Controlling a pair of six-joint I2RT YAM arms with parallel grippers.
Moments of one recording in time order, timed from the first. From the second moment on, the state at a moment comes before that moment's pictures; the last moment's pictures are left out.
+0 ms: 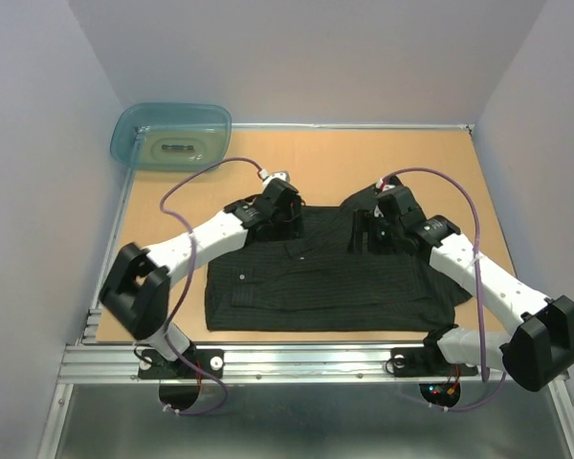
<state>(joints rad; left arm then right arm) -0.75 1.47 1.12 -0.49 -0.16 -0.70 0.51 1.20 0.98 -0.68 0.02 0.48</state>
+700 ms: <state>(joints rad) -0.75 1.88 1.23 -0.45 -0.20 -0.74 0.51 1.23 0.66 -0.50 -0.10 0.51</state>
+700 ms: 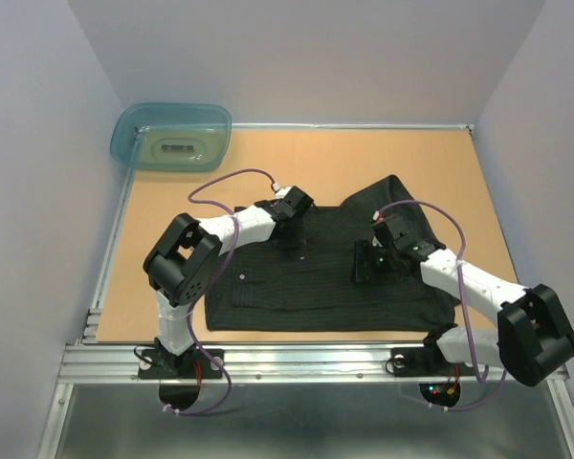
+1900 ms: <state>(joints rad) -0.69 1.93 1.81 -0.52 -0.35 -0.56 0.51 1.24 0.61 -0.45 -0.11 0.53</state>
